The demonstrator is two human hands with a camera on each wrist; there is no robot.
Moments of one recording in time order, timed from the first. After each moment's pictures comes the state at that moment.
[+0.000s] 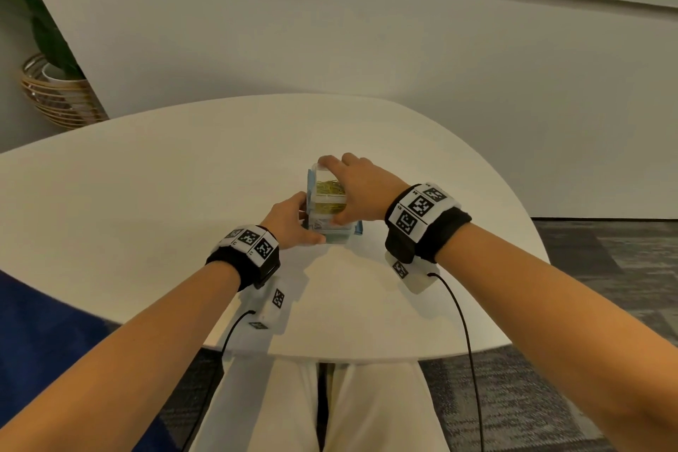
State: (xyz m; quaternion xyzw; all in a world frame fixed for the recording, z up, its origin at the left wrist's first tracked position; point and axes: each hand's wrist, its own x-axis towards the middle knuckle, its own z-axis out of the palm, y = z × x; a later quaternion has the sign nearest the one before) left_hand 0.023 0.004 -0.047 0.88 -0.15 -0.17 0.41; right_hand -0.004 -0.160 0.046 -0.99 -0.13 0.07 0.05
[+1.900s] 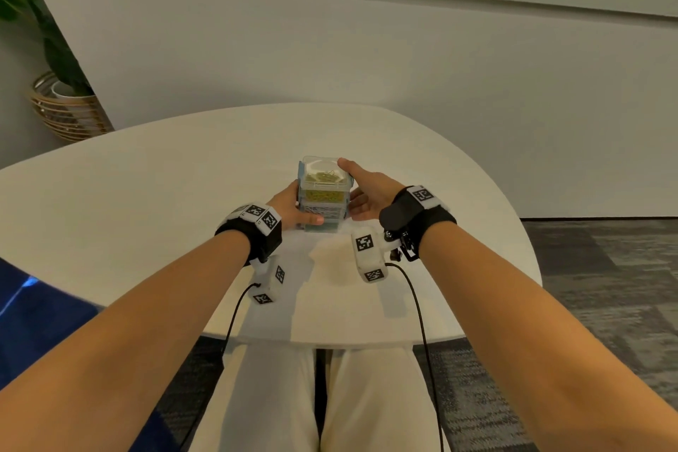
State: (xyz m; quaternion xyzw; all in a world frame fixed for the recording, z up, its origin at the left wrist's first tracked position) left_hand 0.053 0.000 -0.050 0.83 -0.20 -0.22 0.47; right_hand -0.011 -0.181 0.030 -0.75 0.22 0.18 0.60
